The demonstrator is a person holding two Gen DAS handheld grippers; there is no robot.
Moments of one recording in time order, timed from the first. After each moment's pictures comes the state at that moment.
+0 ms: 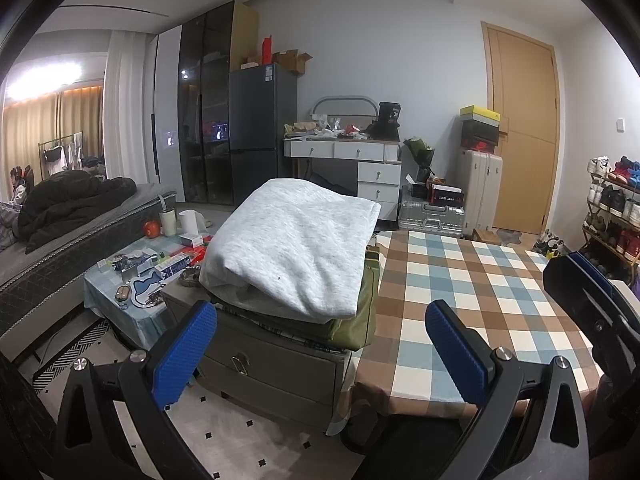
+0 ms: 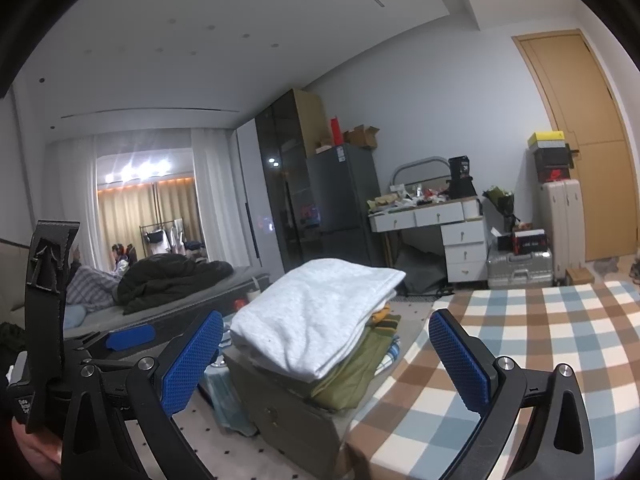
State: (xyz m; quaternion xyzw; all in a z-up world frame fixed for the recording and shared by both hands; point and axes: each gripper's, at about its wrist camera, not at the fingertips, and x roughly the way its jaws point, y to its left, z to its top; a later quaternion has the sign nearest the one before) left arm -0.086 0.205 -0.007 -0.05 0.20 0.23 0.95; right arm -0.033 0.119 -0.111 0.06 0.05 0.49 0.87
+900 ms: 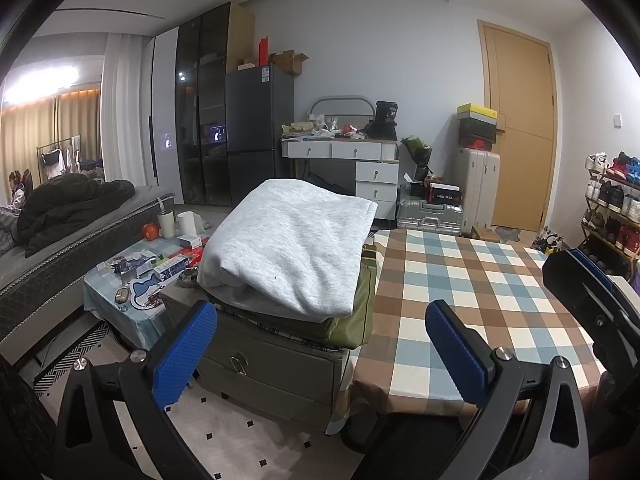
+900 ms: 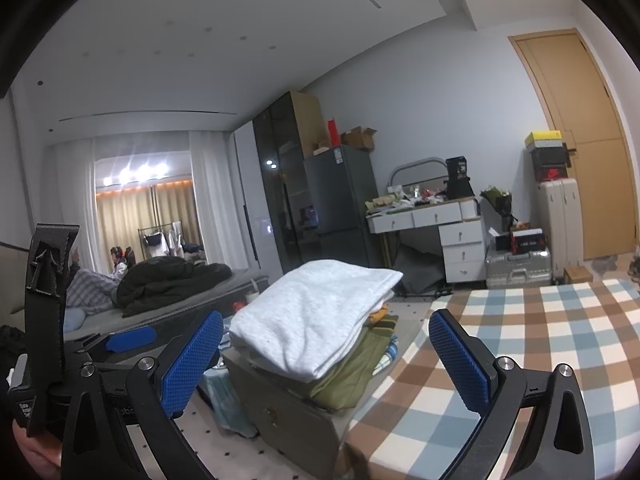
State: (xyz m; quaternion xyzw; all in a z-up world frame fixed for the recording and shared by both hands) left arm -0.083 0.208 -0.008 -0.04 0.20 0.23 0.95; right arm -0.034 0.115 -0.111 0.06 0.05 0.48 0.87
